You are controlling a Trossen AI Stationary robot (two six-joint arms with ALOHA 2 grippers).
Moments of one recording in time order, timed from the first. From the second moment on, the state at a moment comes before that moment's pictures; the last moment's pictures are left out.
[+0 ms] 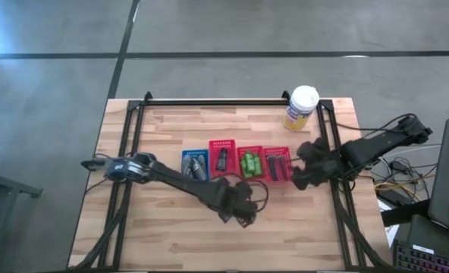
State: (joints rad) left arm -0.34 2.21 2.00 -0.99 -0.29 -0.95; right arm 0.41 1.06 1.00 -1.14 0.53 1.00
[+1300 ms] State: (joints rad) left arm 0.14 1.79 1.31 -0.60 -0.35 -1.09; right arm 0.41 1.11 1.00 -1.14 0.62 1.07
